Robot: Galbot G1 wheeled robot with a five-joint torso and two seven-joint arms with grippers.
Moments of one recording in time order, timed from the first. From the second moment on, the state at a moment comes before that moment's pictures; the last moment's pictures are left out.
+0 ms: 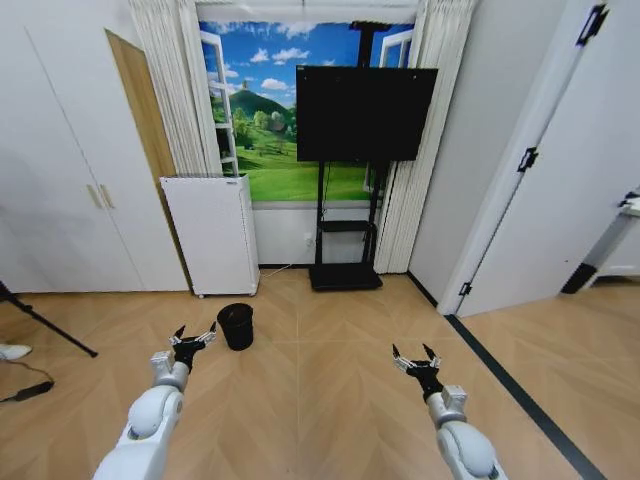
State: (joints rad) left arm 1.17 -1.23 -0.64 -1.72 -0.41 0.19 -0.05; right arm -1.35 1.28 0.65 1.70 0.28 0.04 -0.05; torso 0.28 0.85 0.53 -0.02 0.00
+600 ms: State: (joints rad) left arm 1.18 -1.24 -0.63 -1.73 -0.42 0.20 -0.08; right arm -1.35 1.29 0.64 1.71 0.29 0.03 -0.03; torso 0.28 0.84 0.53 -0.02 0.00
